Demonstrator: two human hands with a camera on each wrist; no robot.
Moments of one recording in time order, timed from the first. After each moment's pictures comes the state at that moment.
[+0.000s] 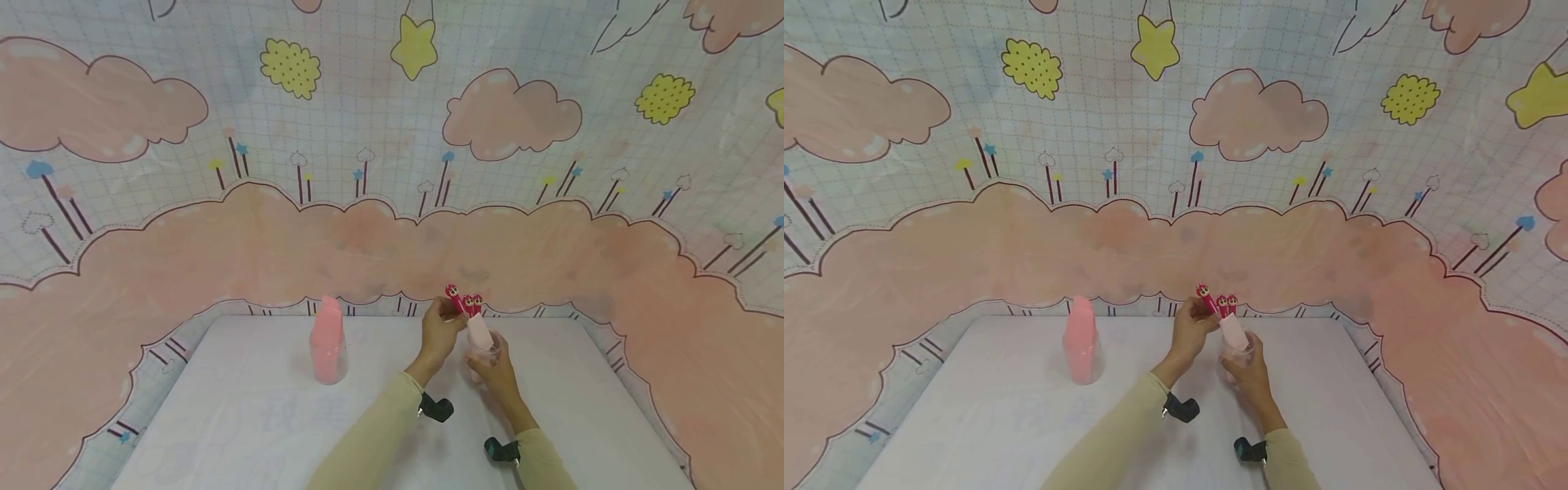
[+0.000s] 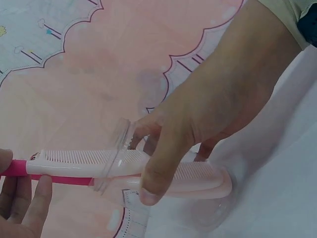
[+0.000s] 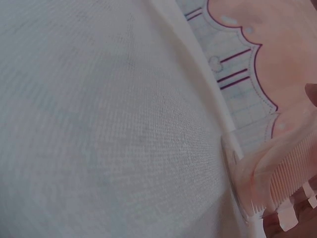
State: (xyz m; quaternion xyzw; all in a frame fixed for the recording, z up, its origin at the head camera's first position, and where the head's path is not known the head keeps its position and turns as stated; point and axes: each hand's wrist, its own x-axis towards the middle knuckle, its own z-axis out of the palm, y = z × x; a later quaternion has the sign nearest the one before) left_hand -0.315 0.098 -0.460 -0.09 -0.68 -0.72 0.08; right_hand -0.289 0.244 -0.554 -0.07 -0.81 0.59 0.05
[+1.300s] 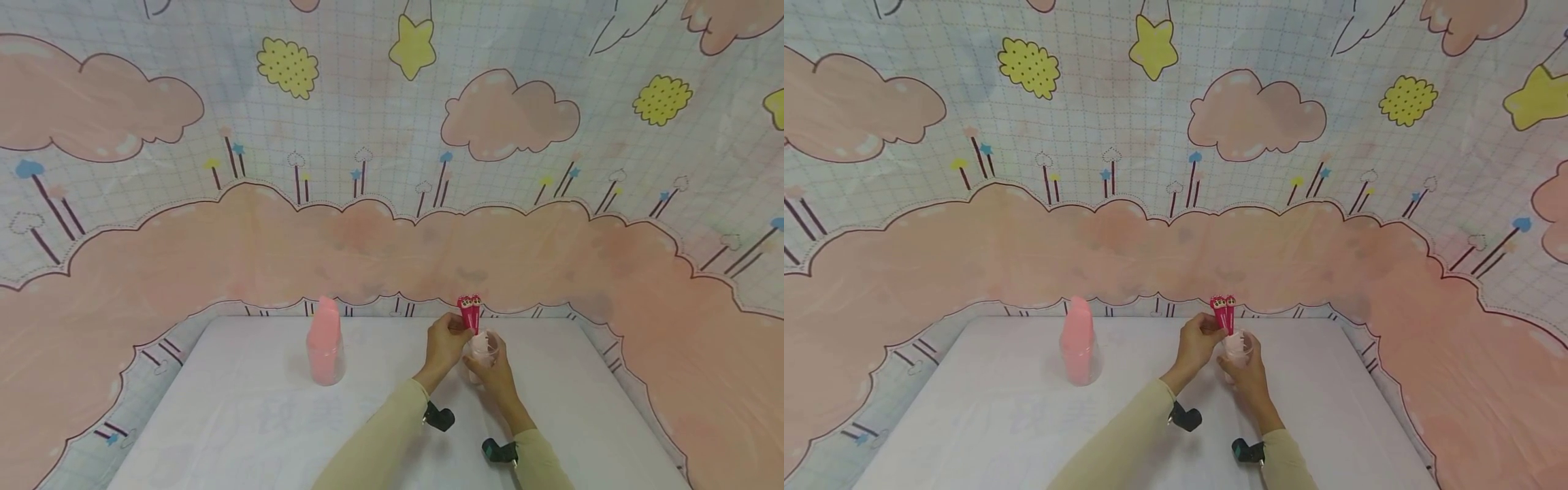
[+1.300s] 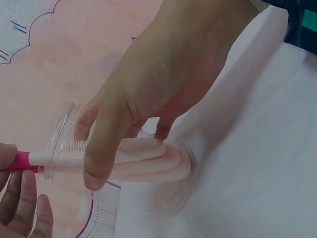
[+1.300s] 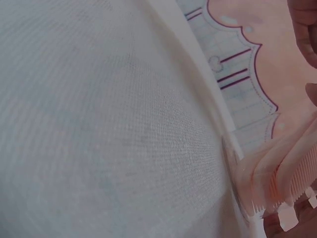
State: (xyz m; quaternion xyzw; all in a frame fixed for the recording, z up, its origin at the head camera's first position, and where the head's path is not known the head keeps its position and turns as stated) left_hand -0.310 0.109 -0.482 -0.08 -0.78 -0.62 0.09; right_hand -0.292 0.246 -0.560 -0.07 -0.80 0.59 0.06
